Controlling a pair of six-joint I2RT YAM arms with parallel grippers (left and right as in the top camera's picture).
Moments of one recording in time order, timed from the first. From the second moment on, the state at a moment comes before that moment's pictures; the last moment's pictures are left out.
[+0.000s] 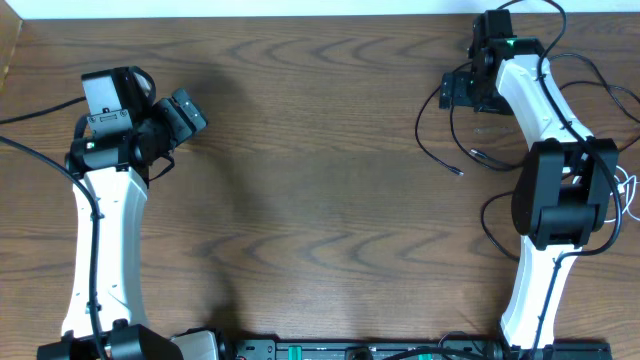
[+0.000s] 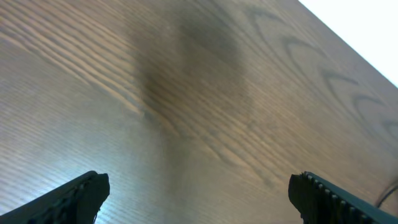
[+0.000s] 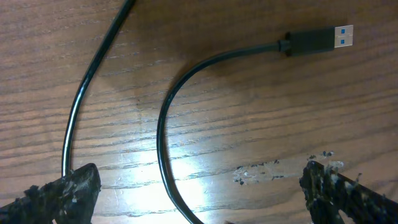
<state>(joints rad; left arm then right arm) 0.20 1.44 1.26 -0.73 0.14 -0.42 0.06 2.25 1.89 -0.95 0.06 0.22</state>
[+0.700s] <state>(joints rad) 0.20 1.08 0.07 0.53 0.10 -0.27 0.06 2.25 1.89 -0.95 0.06 0.22</state>
